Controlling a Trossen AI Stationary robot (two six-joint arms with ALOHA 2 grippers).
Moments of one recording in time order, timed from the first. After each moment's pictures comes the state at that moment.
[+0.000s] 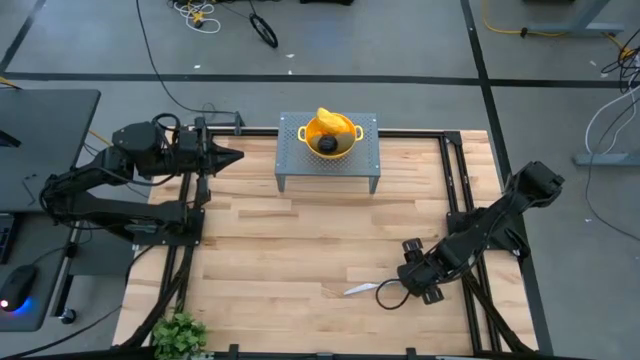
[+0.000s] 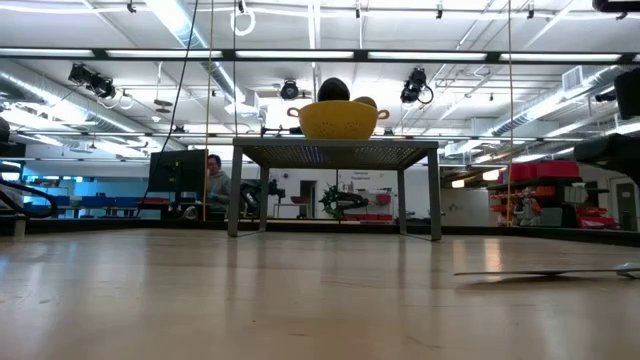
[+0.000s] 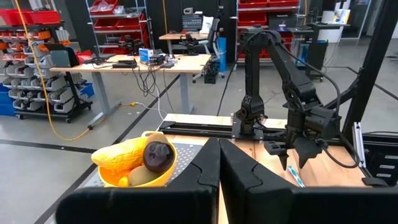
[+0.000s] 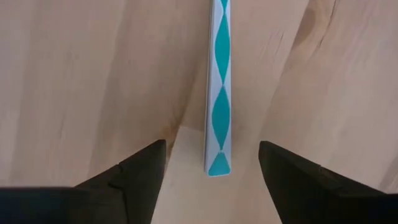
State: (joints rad) left arm 0.16 0.72 1.11 -0.46 -0.06 0.03; right arm 0.68 1.45 0.69 -0.65 0.04 0.38
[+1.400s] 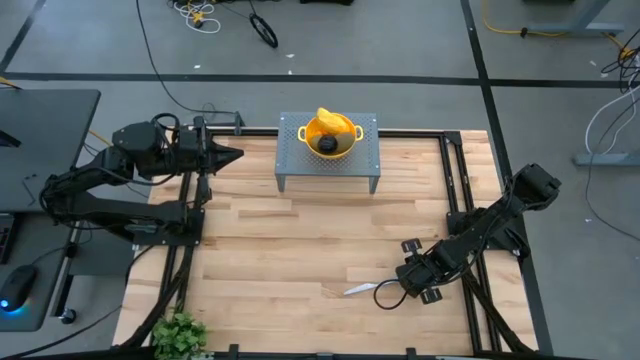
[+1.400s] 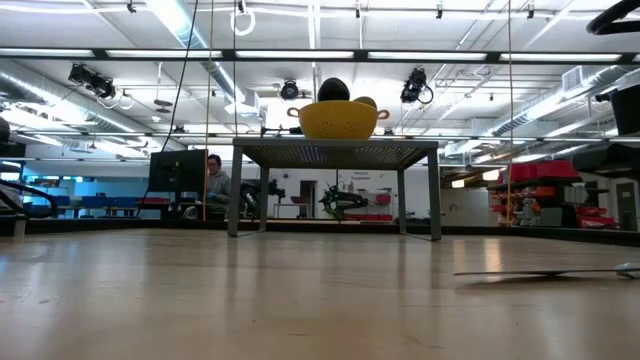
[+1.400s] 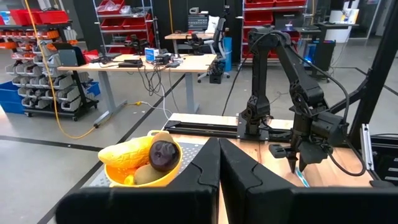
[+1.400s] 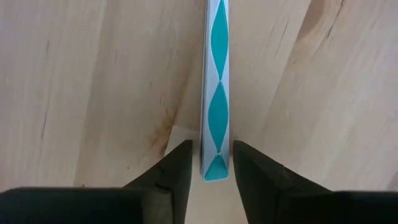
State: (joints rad) left arm 0.16 0.72 1.11 -0.46 -0.09 0.03; right arm 0.68 1.49 0.69 -0.64 0.03 0.38
